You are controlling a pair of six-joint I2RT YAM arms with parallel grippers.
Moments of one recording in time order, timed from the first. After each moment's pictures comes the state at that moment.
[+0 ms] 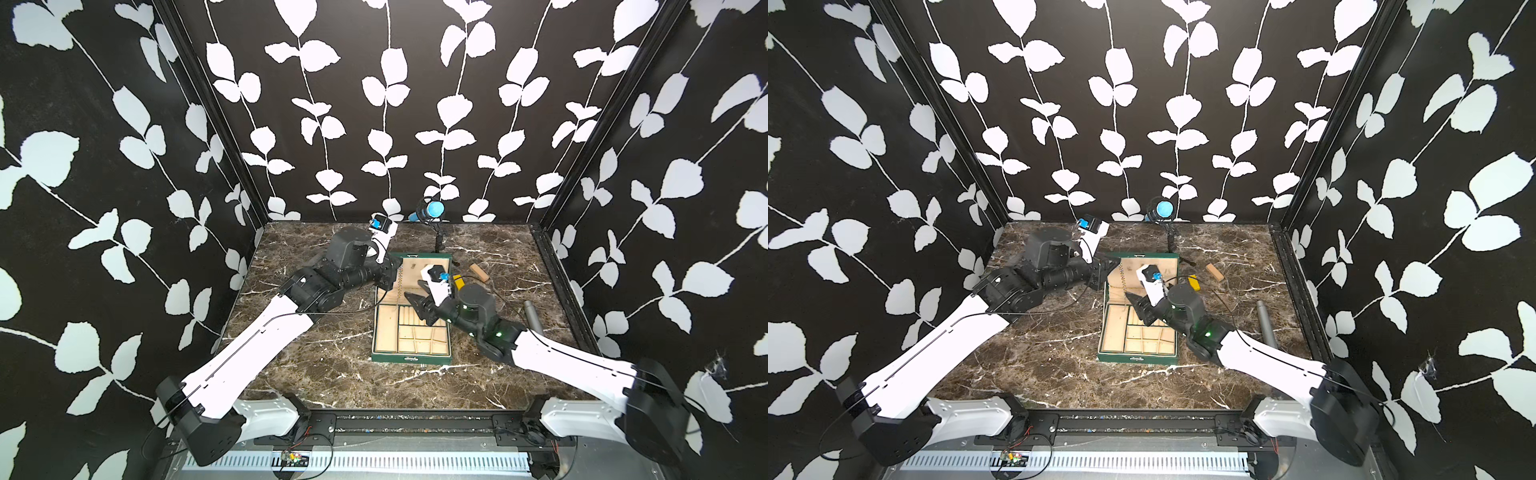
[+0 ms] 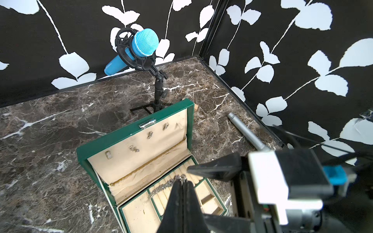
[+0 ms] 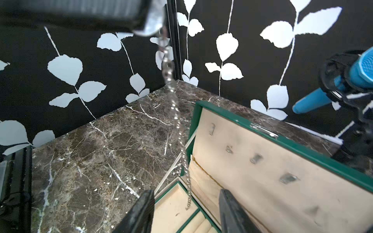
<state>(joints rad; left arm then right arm) -0.74 1.25 1.39 -0.61 0.12 -0.24 0.87 1.27 0.73 0.34 -0.04 0.05</state>
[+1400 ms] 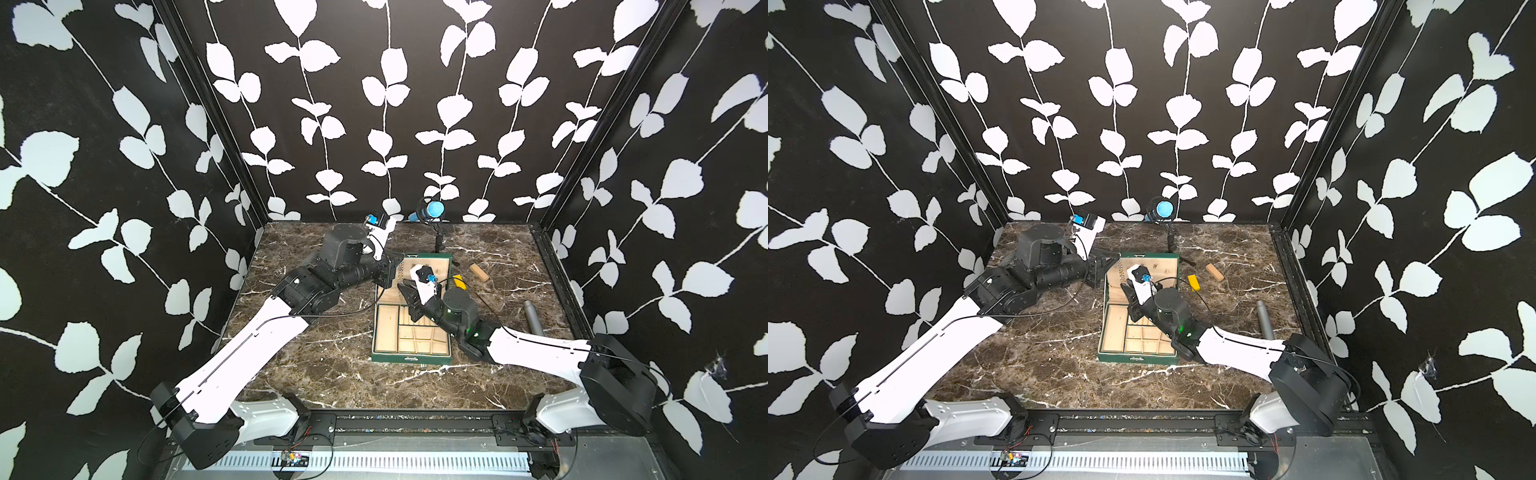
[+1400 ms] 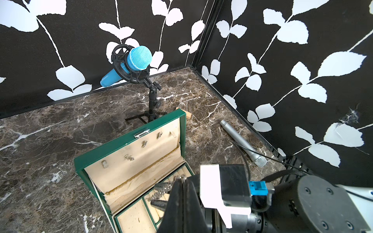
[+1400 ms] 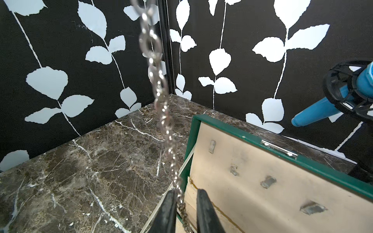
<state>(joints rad) -0.74 1.22 1.42 -0.60 0.14 -0.24 0.90 1.43 0.72 0.60 0.07 0.05</state>
